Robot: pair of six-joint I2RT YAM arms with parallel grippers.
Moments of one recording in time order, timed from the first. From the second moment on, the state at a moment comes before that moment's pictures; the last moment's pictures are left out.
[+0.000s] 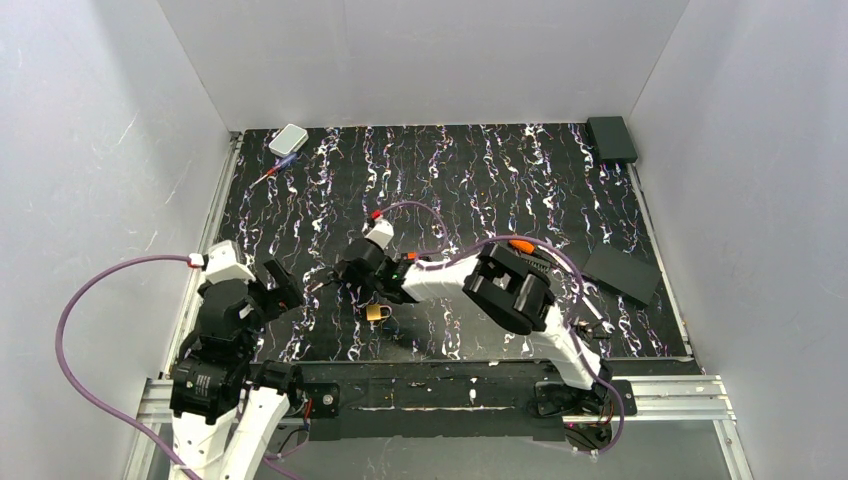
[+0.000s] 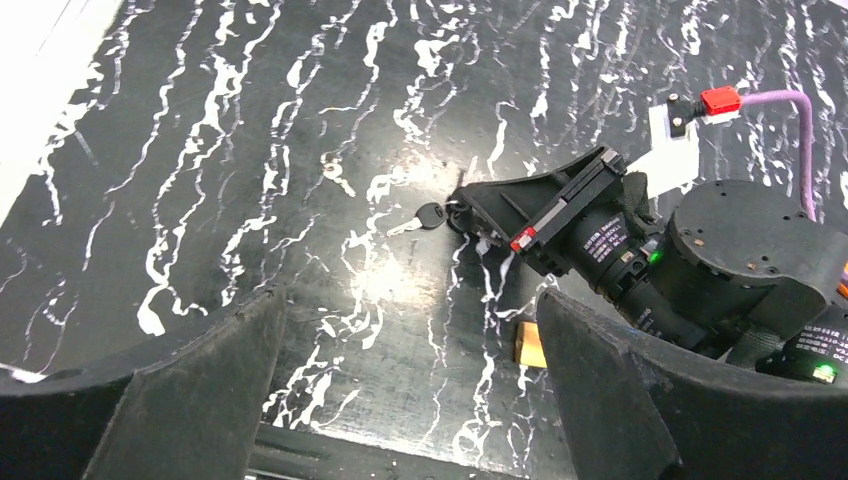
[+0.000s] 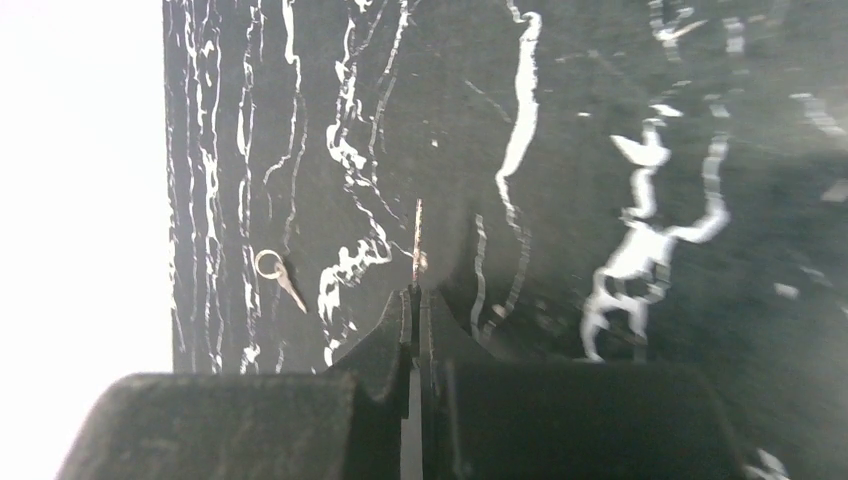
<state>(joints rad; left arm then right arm) -0.19 0.33 0.83 -0.98 -0.32 -0.43 1.14 2.32 1.58 0.19 0.34 1.16</state>
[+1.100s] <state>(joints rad) -0.17 0.63 0.75 -0.51 0.45 -0.56 1.07 1.58 0.87 0.79 -0.17 0.73</state>
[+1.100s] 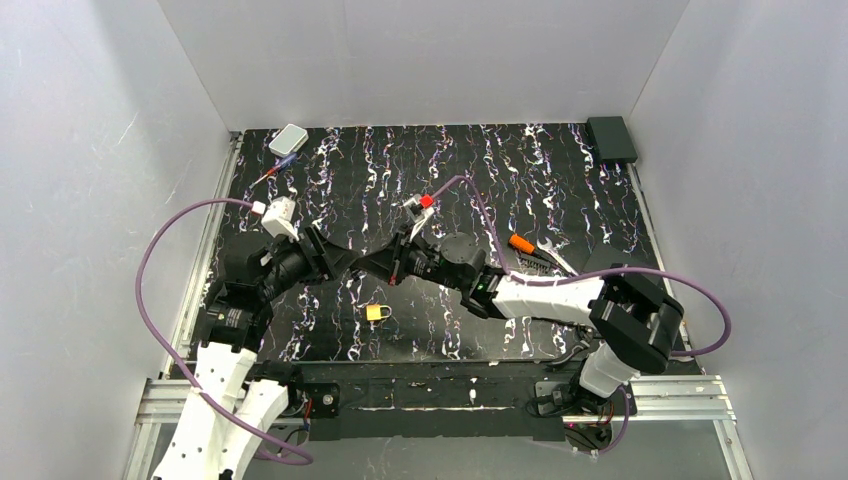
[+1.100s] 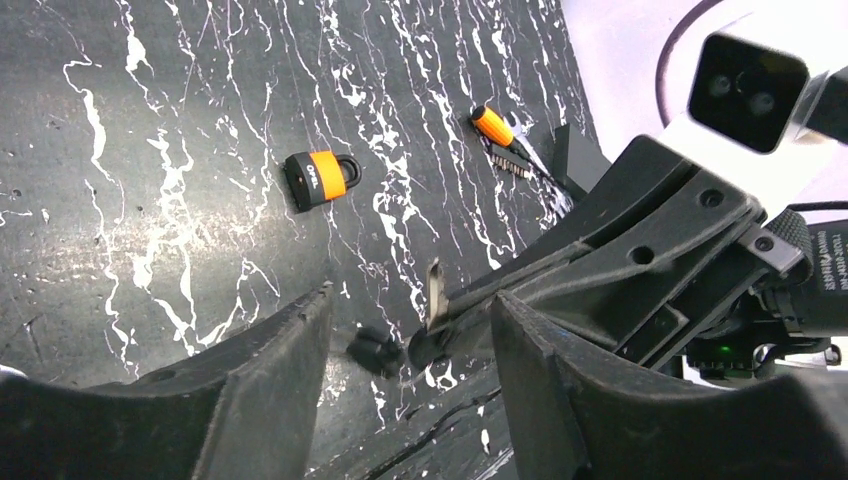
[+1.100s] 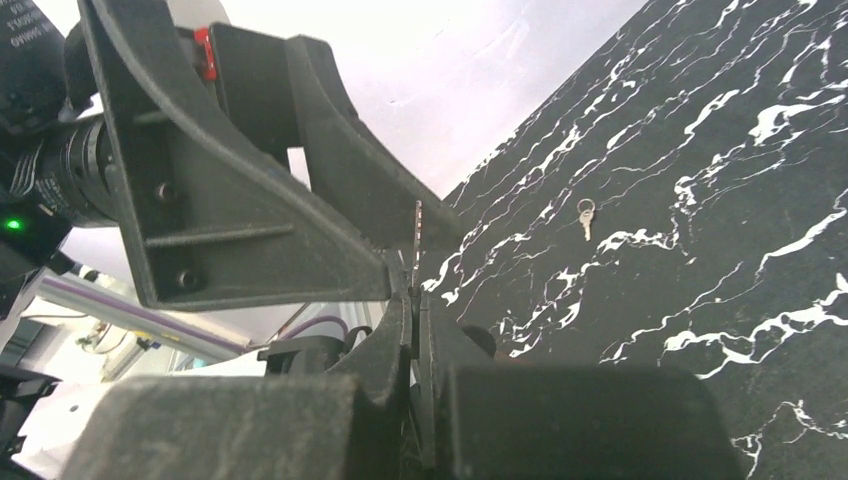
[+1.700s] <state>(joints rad) -0.17 0.66 0.74 -0.48 0.43 -0.61 1.11 1.58 0.89 0.73 -0.20 0.70</state>
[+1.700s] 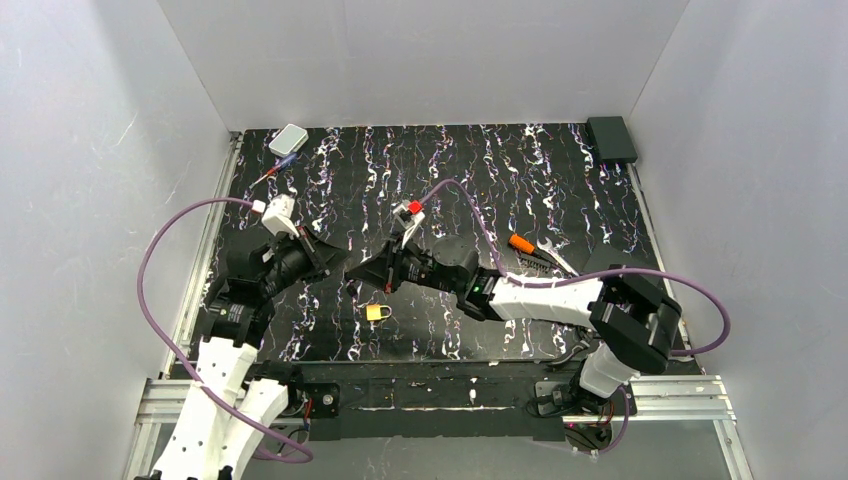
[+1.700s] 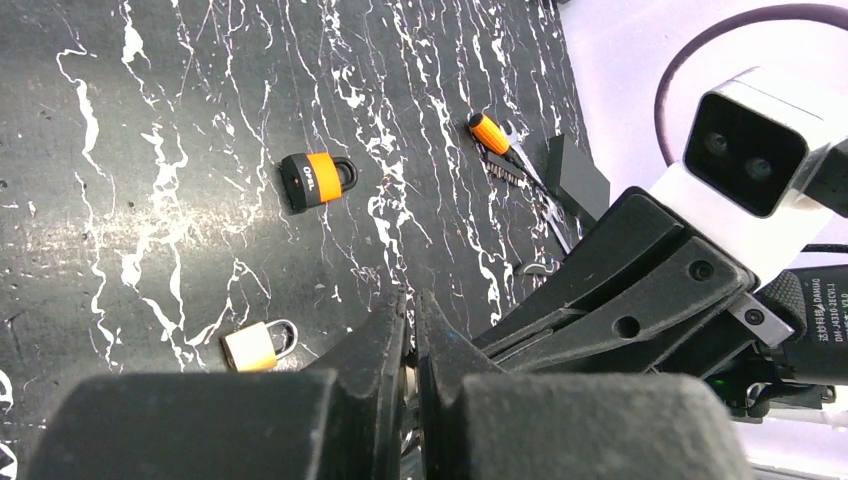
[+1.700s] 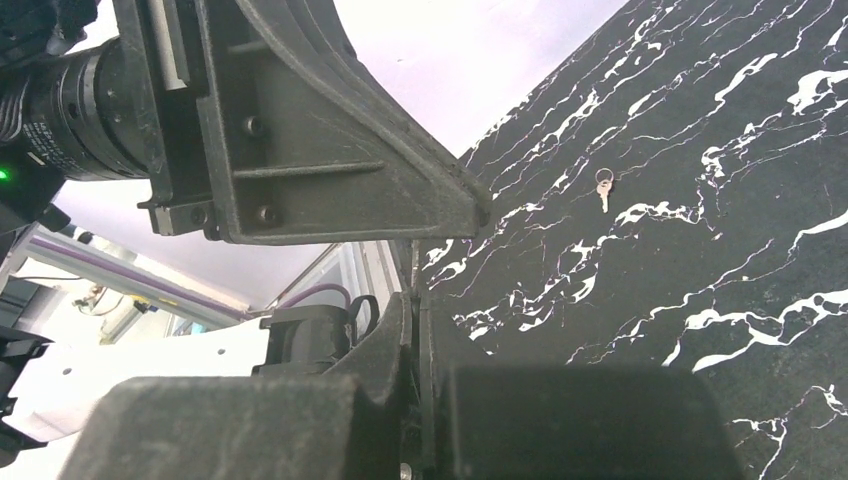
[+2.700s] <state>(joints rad) -0.17 0.54 0.79 -0.69 0.17 -0.41 0.98 1.66 0.95 0.04 0.23 0.81</state>
